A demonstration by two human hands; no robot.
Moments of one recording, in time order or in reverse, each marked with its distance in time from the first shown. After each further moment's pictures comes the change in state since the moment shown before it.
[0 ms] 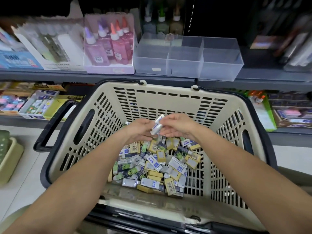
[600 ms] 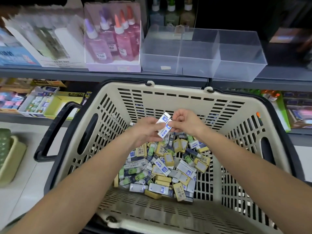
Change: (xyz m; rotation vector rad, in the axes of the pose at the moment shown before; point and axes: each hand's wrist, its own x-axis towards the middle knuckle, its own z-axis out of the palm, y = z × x) left_hand 0.004 0.013 -0.003 -0.182 0.067 -0.052; right_hand 0.026 -0.005 0.000 -0.150 0.137 -0.122
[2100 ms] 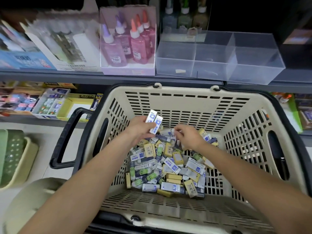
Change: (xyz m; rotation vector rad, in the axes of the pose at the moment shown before) left_hand -0.007 0.007 -0.053 0.047 0.253 -0.007; right_hand 0.022 0.041 0.043 -0.653 0.055 -0.111
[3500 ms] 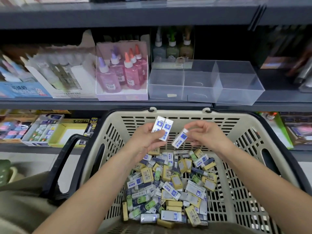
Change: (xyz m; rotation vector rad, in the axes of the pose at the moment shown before) left_hand -0.025 0.042 0.019 -0.250 -0.206 0.221; right_hand -0.042 -0.035 -0.107 0.734 0.128 0.098
